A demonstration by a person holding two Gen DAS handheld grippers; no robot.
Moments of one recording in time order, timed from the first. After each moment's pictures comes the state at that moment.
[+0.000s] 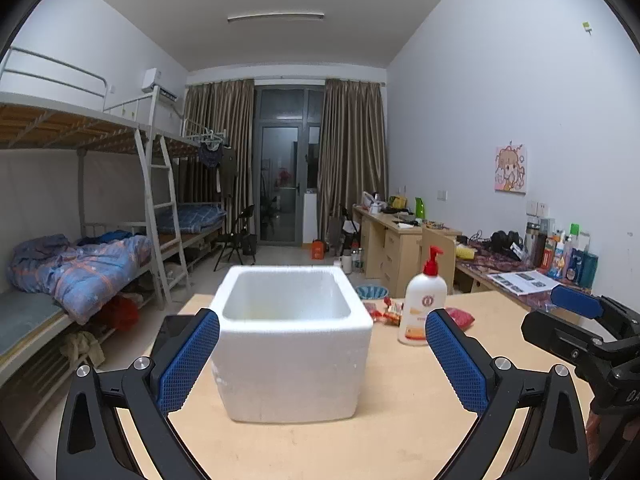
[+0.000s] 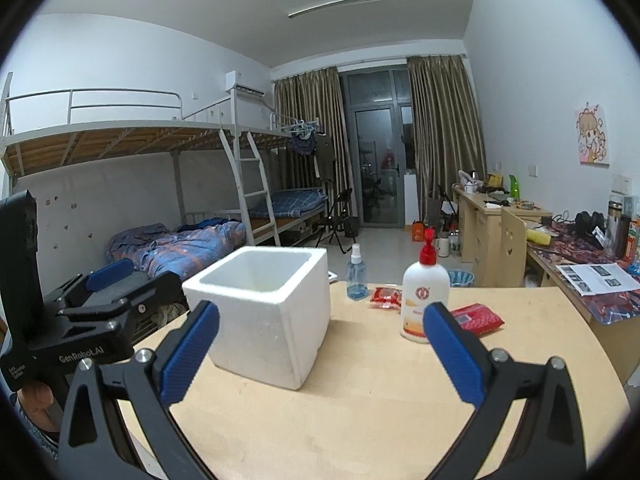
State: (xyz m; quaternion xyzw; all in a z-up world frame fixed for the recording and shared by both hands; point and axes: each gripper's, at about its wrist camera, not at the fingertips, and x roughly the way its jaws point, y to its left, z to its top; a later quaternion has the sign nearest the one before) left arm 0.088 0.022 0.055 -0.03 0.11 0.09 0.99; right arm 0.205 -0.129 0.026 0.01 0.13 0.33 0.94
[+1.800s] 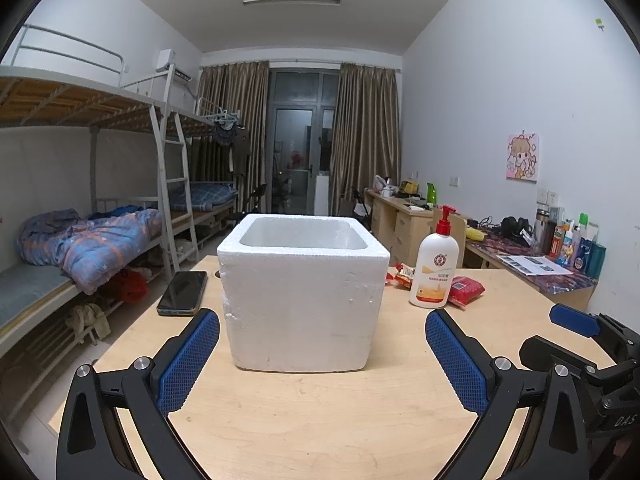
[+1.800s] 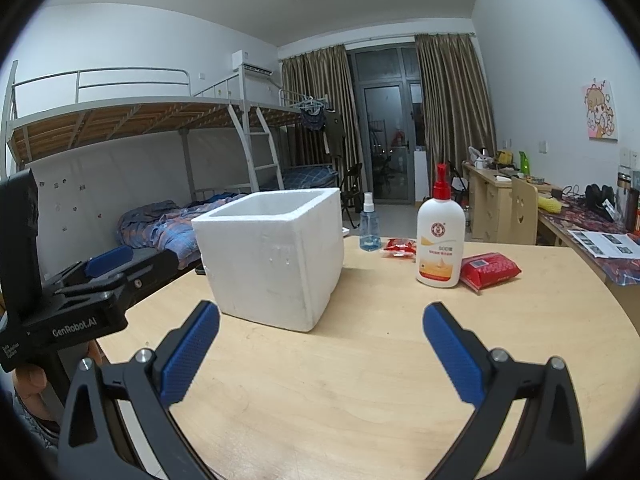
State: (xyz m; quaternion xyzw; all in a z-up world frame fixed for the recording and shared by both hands) left arm 0.070 0.026 0.000 -0.05 0.13 0.11 0.98; right arm 0.186 -0.126 -0.027 0.00 0.16 0.35 0.92
